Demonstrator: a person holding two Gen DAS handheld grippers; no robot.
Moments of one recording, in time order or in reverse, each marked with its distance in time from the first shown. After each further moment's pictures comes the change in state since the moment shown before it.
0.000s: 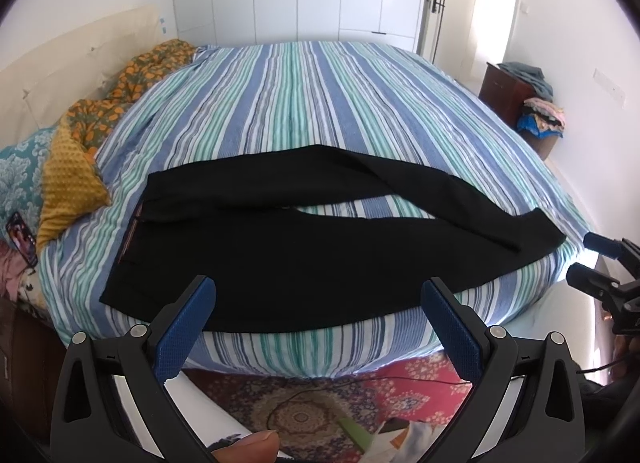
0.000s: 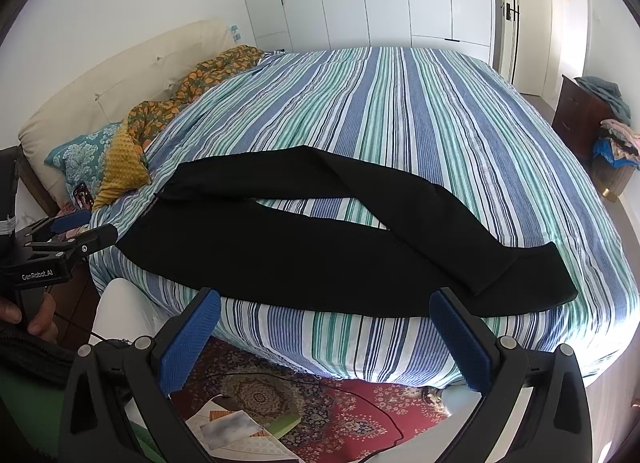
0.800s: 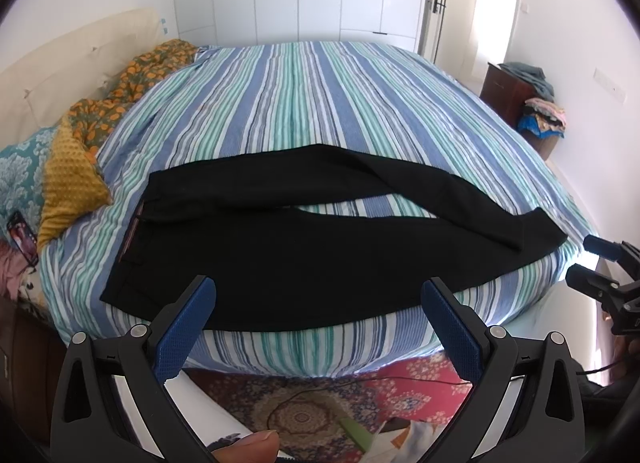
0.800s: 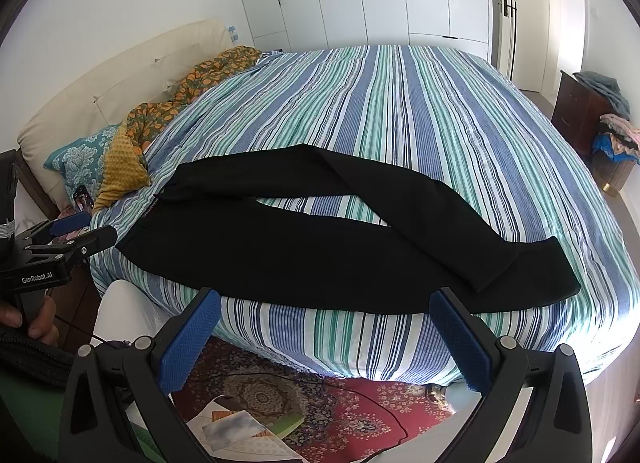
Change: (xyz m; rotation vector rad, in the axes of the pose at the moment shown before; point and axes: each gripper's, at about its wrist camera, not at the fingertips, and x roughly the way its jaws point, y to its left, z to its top) left arm 0.000 0.000 0.000 -0.002 0.000 0.003; right arm 0.002 -0.001 -0.004 0.012 0.002 0.002
